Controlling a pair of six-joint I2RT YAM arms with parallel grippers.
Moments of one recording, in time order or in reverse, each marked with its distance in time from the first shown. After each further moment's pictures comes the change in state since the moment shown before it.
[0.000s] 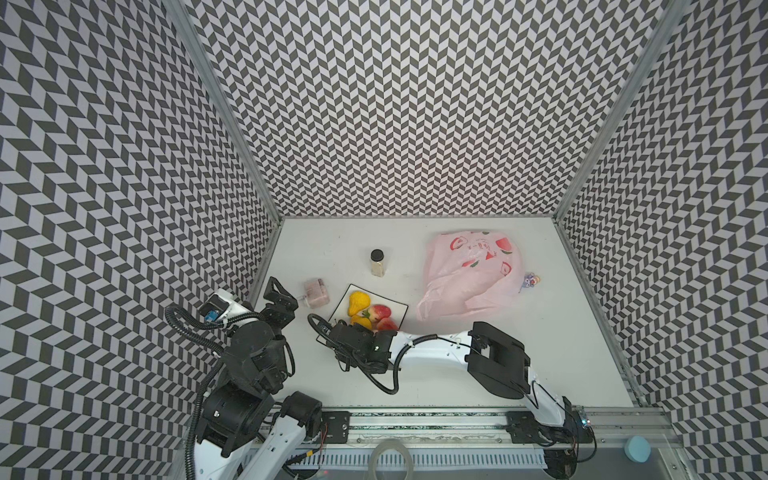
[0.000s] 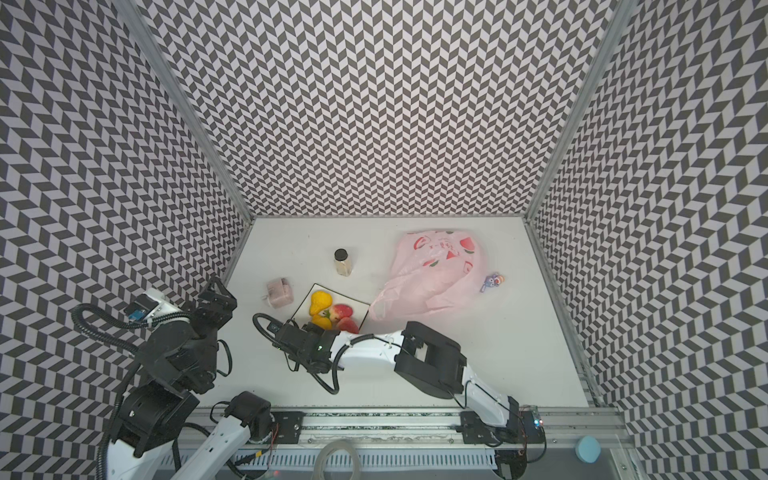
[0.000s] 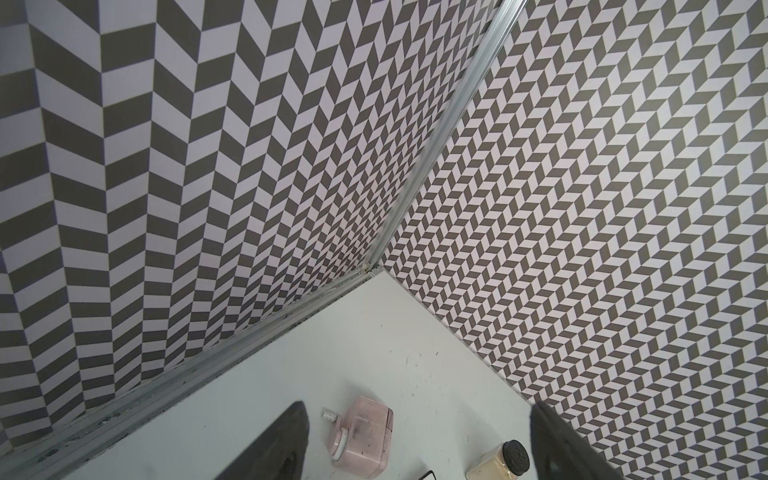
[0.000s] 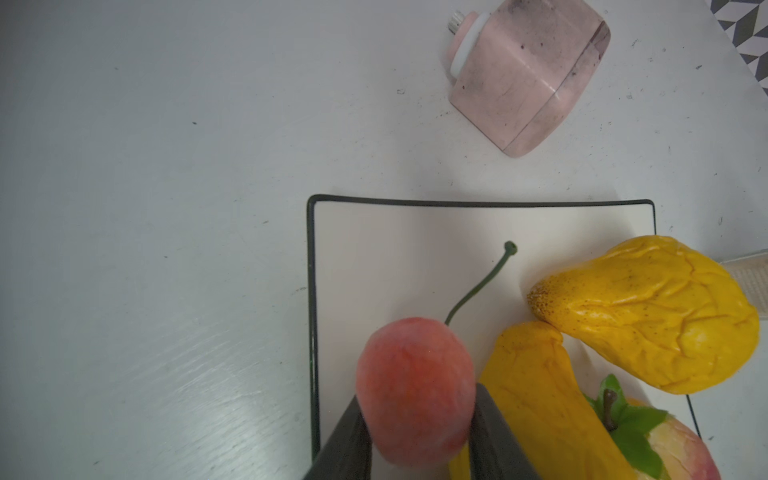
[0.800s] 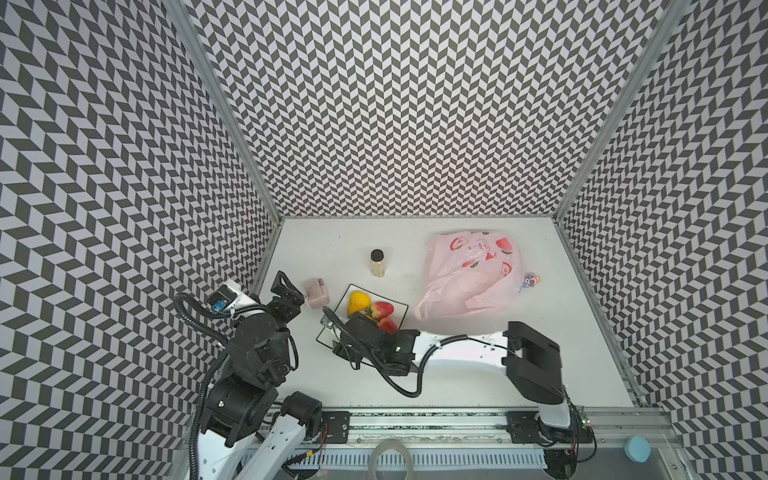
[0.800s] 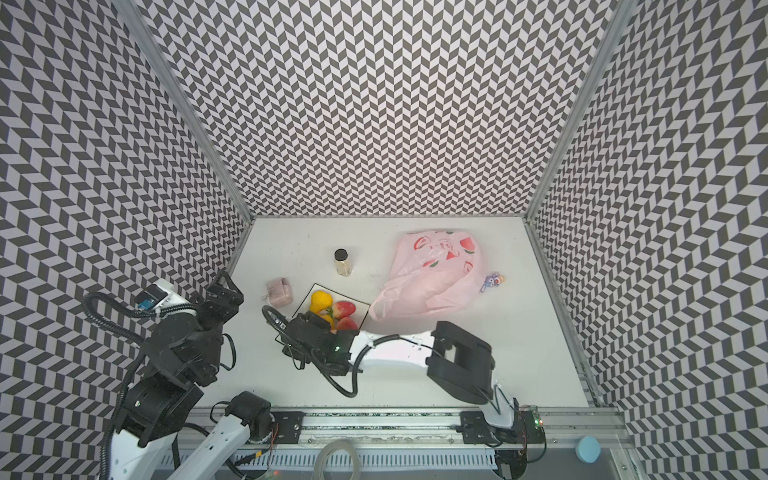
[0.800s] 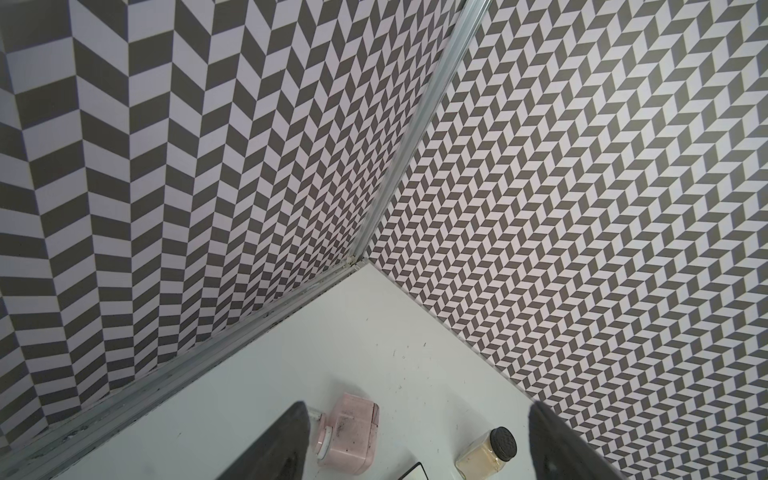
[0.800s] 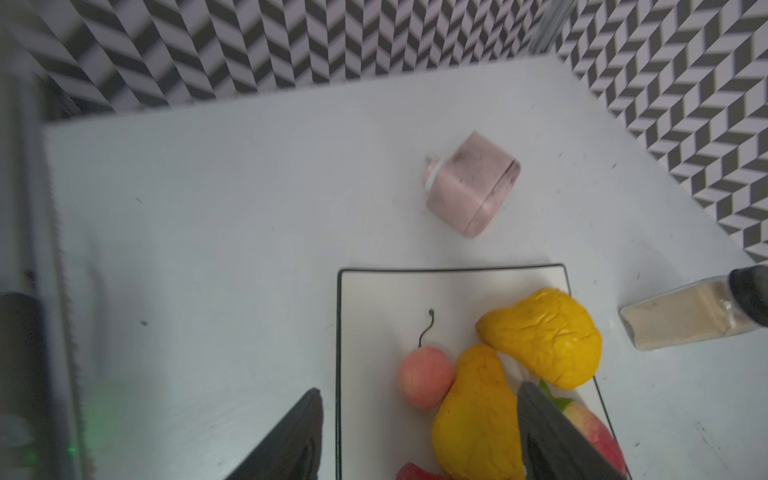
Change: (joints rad) left arm 0.000 0.058 0.020 0.049 0.068 0.029; right arm 0.007 -0.311 -0.233 0.220 -0.048 -0.013
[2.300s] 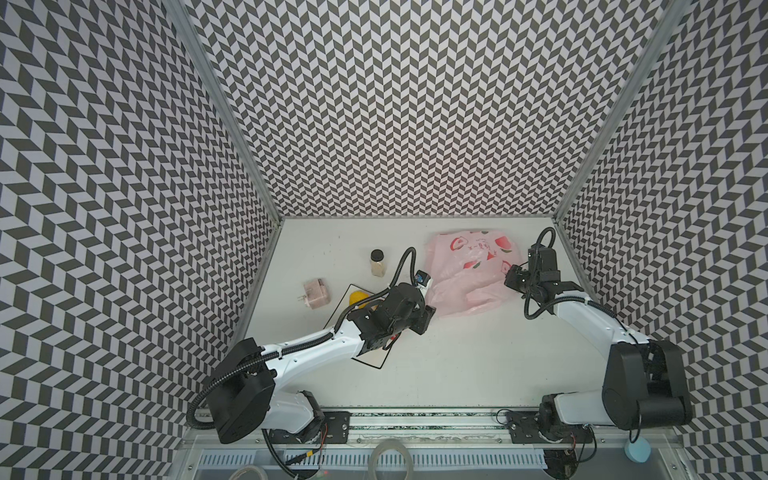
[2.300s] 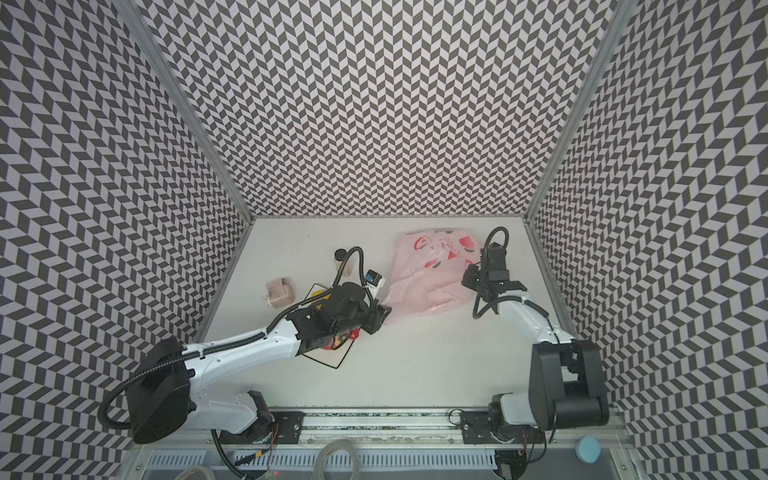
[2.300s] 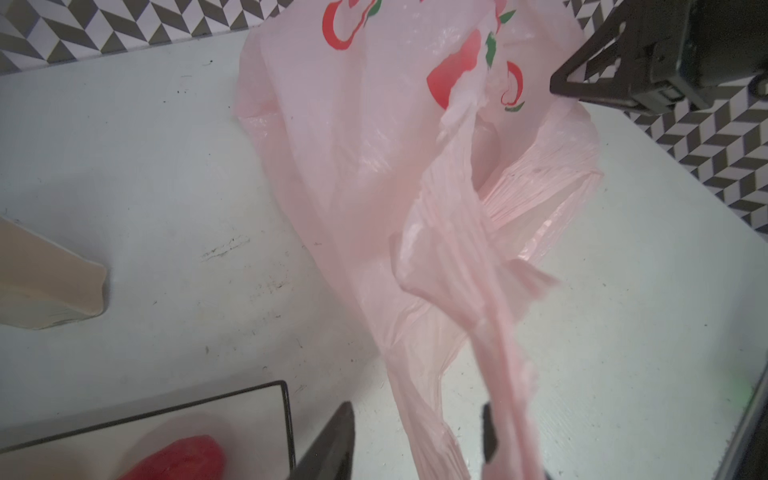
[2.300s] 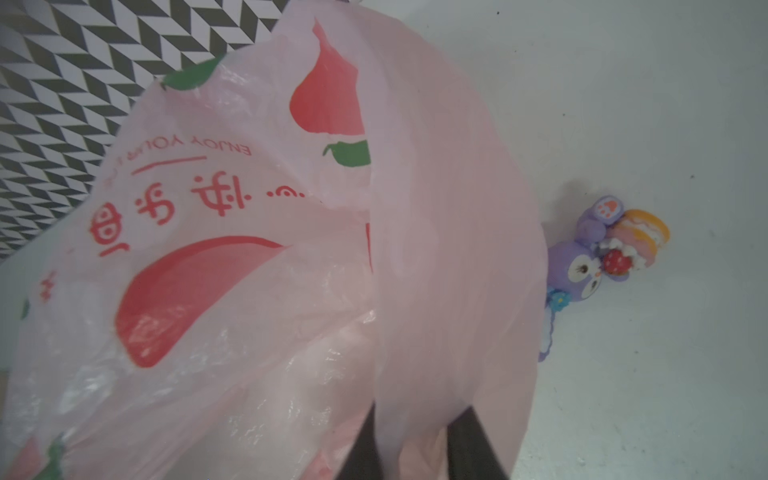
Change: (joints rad) left arm -0.532 0.920 -0.036 0.477 0.631 0.356; right arm -1.242 -0.535 -0.582 -0.174 -0.372 0.515
